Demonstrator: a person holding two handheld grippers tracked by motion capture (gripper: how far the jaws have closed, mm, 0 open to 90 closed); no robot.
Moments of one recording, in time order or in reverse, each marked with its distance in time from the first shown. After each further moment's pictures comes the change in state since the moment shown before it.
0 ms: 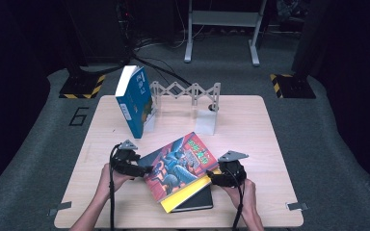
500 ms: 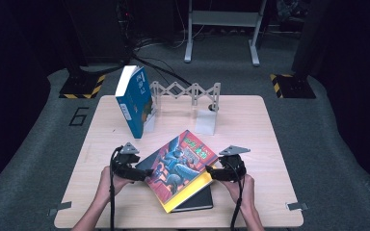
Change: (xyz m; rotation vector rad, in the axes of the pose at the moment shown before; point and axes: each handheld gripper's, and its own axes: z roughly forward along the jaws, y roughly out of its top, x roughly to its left) left arm -0.008 0.003 -0.004 -0.010 0.044 0.037; right arm -0.009 0.006 0.005 -0.032 0.039 0.062
